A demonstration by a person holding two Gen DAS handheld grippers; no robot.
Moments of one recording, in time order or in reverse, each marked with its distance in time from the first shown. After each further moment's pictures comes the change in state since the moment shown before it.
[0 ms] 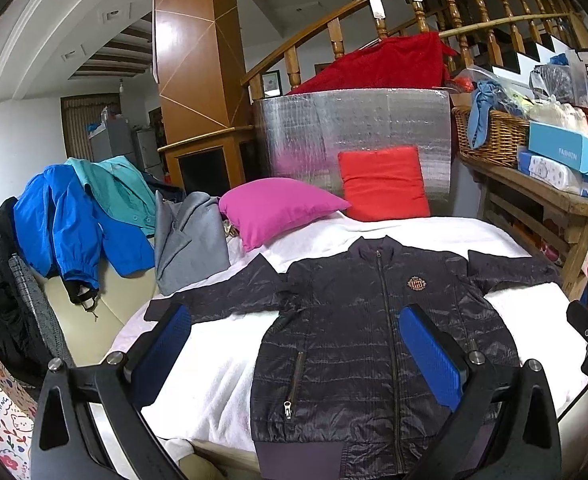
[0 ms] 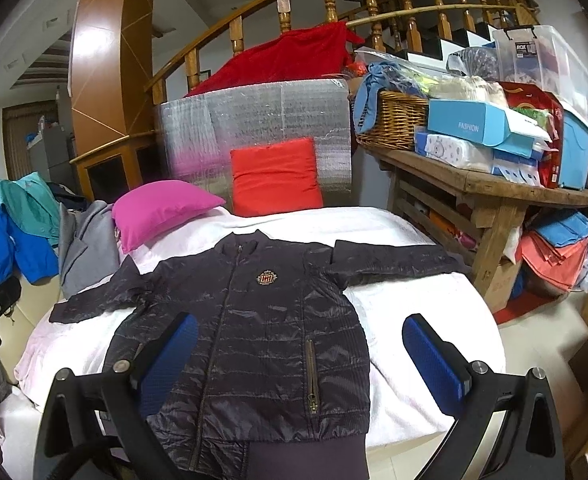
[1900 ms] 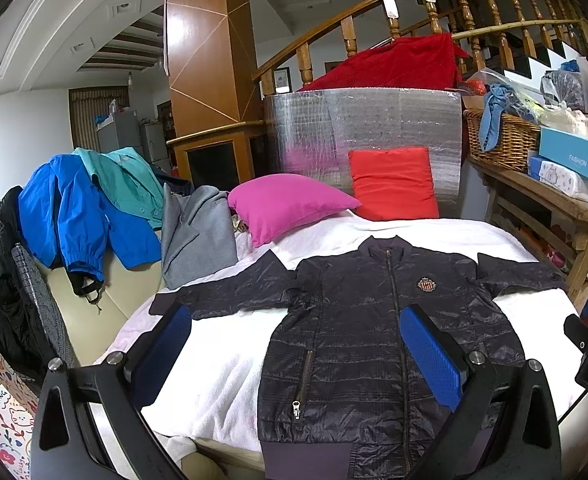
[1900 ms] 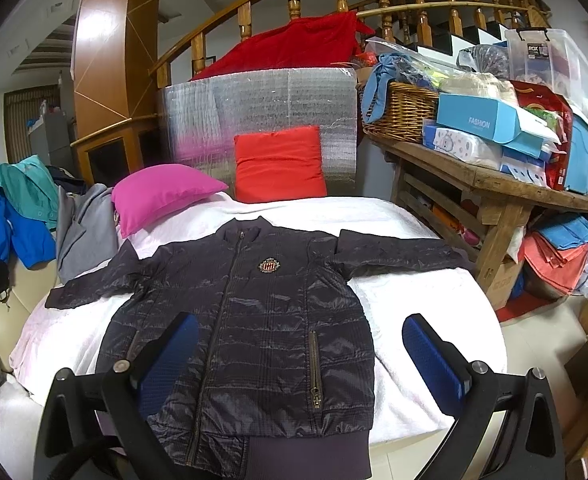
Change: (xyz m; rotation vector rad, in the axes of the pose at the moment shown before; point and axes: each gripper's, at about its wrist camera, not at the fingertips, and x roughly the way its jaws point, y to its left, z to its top) left arm 0.012 0.018 -0.005 -0.036 0.010 0.011; right arm 0.020 0.014 -0.006 -0.023 0.076 0.034
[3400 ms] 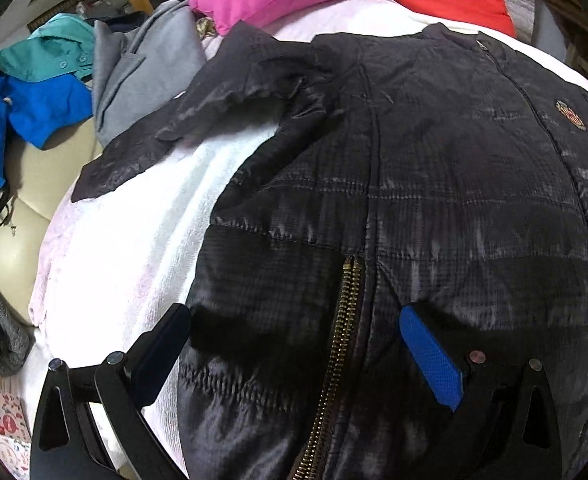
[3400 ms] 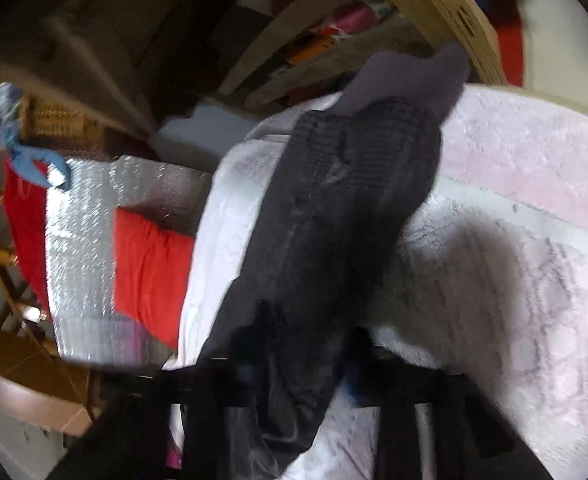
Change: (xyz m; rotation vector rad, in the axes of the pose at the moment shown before) left arm 0.323 -0.031 -0.129 0.074 0.628 0.111; right arm 0.454 -0.370 0.003 1.190 0.187 0.161
